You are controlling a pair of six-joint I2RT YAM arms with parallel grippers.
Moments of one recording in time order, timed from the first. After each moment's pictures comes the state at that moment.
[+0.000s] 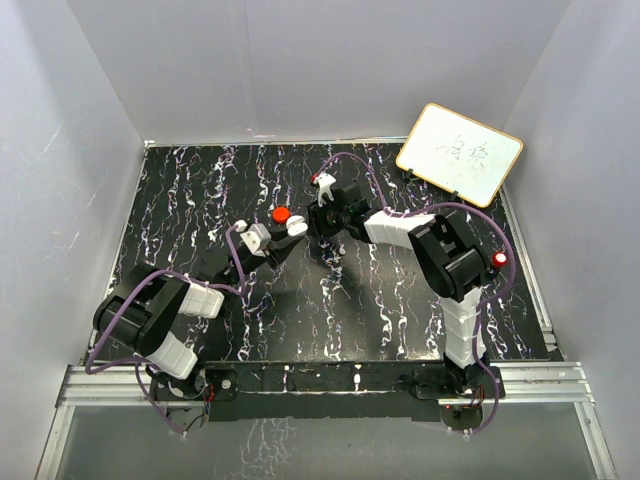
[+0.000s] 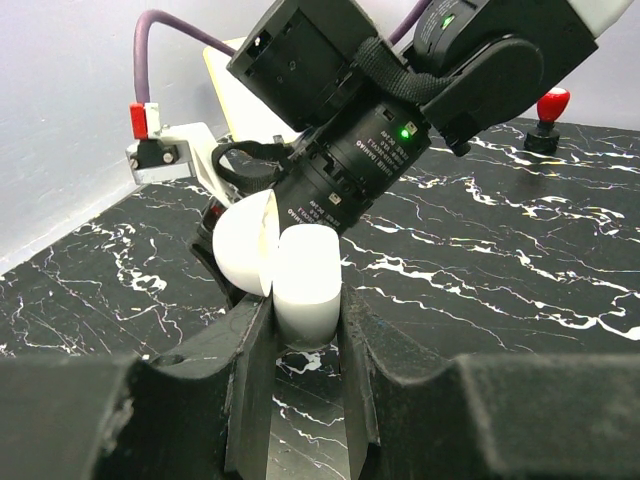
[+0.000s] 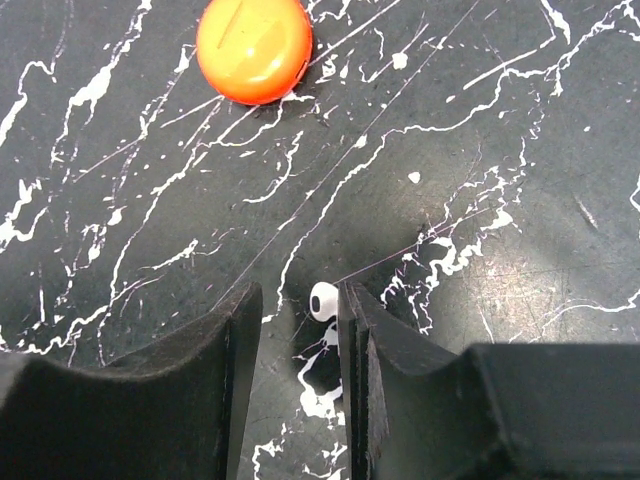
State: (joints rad) left arm -0.46 1.56 0.32 1.47 0.54 0.01; right arm 0.56 2.04 1.28 0.12 -0.29 0.11
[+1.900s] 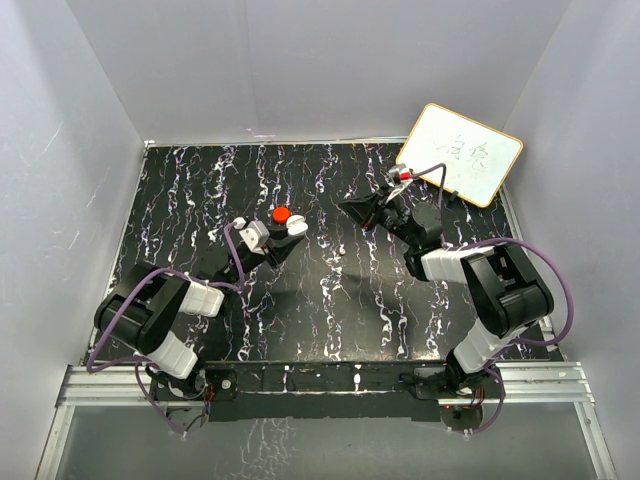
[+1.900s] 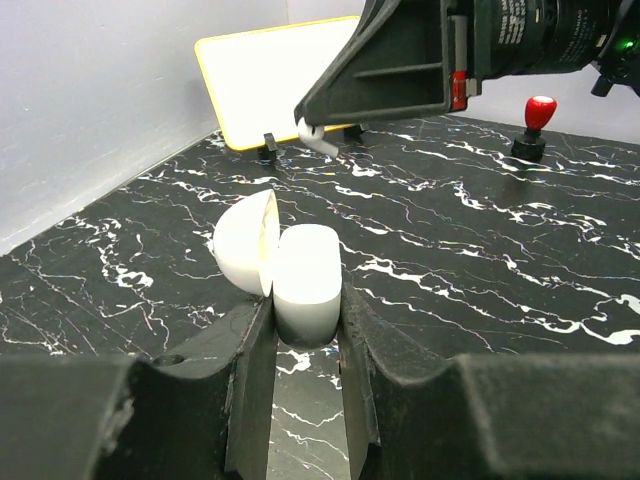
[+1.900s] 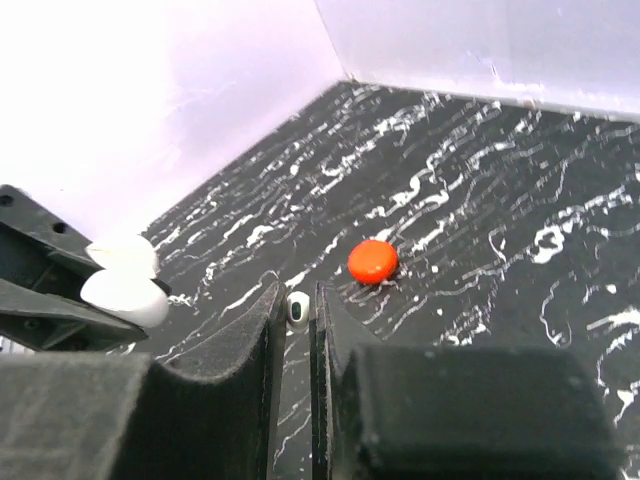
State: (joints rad) left arm -0.45 1.57 0.33 1.47 0.55 -0.04; right arm 0.35 1.65 0.66 1.13 -0.53 0.48
